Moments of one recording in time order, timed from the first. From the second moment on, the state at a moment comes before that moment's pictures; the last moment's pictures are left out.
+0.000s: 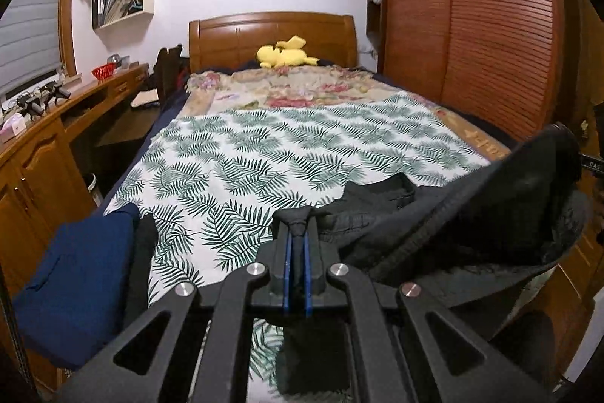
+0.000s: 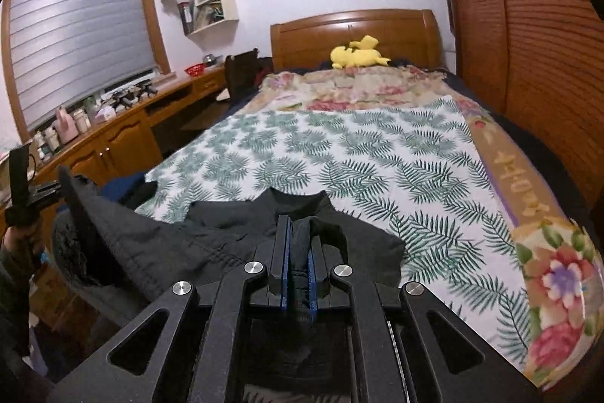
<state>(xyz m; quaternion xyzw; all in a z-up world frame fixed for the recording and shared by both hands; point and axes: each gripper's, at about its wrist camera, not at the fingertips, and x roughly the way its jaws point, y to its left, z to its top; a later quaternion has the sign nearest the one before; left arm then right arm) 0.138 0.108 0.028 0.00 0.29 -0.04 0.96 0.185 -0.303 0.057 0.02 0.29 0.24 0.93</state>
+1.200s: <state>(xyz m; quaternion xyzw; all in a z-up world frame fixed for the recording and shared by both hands) 0.224 0.123 -0.064 -0.01 0.37 -0.05 0.93 0.300 -0.267 -0.055 -0.06 0.39 0.13 0.91</state>
